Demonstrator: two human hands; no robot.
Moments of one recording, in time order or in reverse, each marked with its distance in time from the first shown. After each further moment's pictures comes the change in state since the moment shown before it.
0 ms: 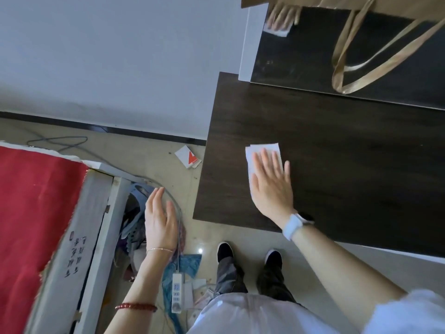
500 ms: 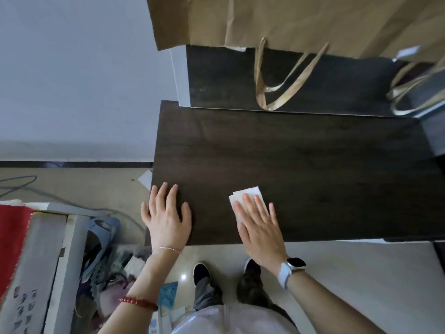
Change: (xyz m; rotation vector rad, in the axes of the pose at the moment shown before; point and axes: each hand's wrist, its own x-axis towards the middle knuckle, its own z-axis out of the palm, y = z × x) left_hand -0.010 0.090 0.070 0.360 -0.082 0.362; right_hand -0.089 0.079 -0.008 -0.071 -0.049 0.017
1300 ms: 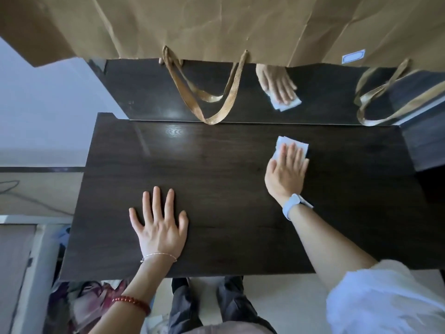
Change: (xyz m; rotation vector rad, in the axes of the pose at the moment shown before) left_hand 0.010 0.110 0.093 0.334 -0.026 -0.010; right_hand 0.137 0.200 -0.064 0.119 0.146 0.508
